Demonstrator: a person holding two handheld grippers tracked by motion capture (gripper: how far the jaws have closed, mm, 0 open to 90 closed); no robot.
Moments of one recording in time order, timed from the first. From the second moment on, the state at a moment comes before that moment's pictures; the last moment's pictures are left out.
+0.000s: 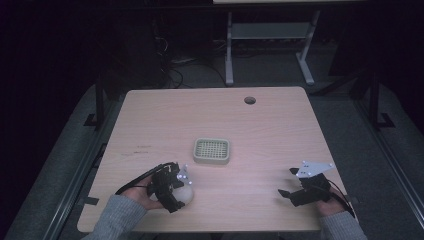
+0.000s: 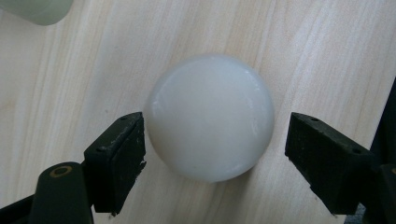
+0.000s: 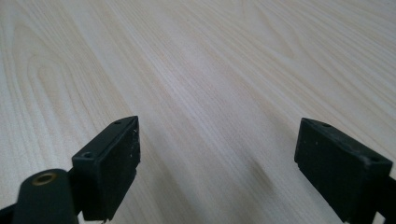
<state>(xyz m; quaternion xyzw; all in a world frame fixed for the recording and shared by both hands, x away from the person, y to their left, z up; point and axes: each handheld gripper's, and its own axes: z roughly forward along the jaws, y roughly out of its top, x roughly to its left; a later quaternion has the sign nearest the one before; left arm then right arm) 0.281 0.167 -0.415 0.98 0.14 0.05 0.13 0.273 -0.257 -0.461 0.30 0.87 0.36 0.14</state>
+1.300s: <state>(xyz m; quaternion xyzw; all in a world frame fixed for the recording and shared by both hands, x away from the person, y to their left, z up) 0.296 0.152 -0.437 0.99 0.14 0.02 0.10 0.274 -0.257 -0.462 0.30 0.87 0.36 0.14</state>
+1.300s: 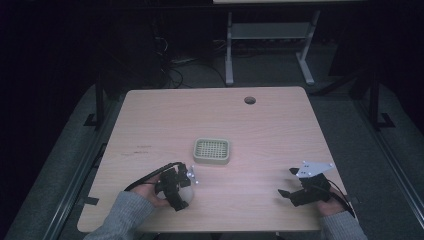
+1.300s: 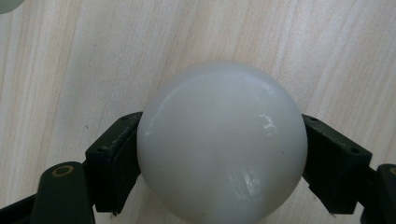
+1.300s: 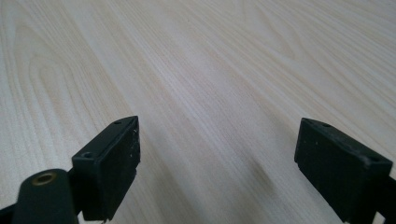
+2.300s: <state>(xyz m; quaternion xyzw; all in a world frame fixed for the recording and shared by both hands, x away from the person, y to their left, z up) 0.295 0.154 -0.438 0.99 0.13 0.00 0.08 0.274 -0.258 -0.462 0.29 0.87 0.36 0.14</state>
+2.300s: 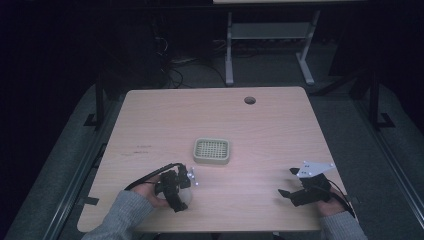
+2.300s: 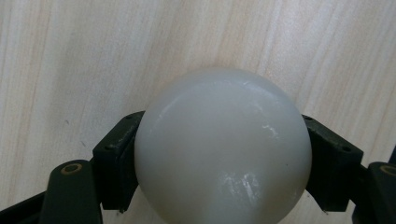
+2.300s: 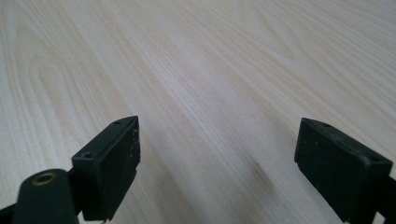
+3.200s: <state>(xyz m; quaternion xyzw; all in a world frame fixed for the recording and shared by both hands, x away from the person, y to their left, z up) 0.310 0.145 -0.416 0.99 0.12 0.01 0.07 0.273 -0.260 -0.460 0.30 0.87 0.37 0.15</state>
